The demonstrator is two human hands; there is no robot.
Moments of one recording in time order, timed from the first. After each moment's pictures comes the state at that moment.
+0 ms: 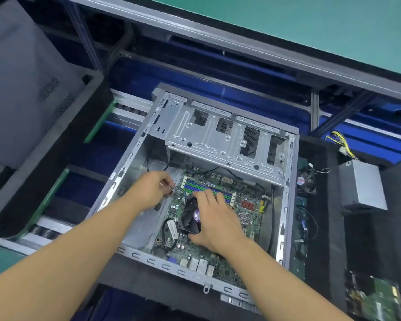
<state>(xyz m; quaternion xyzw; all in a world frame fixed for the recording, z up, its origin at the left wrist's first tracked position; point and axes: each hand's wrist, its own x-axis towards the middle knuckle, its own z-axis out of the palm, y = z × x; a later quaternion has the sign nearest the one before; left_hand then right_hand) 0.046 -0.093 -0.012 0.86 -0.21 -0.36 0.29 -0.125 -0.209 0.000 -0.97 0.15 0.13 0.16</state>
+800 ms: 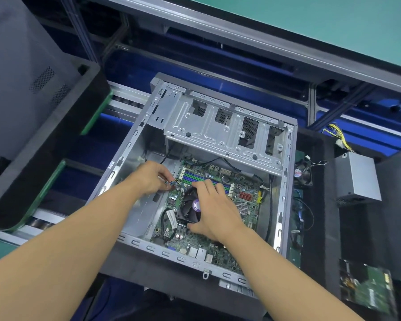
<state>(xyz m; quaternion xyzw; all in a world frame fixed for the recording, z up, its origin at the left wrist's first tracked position) 0.054 -0.095 -0.026 0.83 -0.12 -0.43 0.34 -0.125 -0.209 0.002 -0.96 0.16 0.14 0.18</state>
